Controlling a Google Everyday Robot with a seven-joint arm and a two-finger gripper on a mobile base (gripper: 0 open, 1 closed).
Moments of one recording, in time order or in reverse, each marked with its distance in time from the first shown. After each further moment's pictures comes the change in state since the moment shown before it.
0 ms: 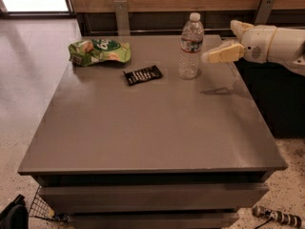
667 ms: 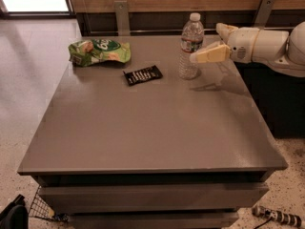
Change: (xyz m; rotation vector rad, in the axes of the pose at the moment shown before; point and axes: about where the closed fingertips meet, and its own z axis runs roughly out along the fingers) arm 0.005 0.007 0.037 -0.060 -0.022 0.028
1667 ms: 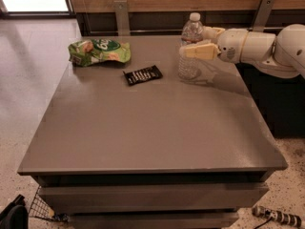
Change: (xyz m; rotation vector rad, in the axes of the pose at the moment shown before) arm -0.003 0.008 0.027 -0.041 -0.057 0.025
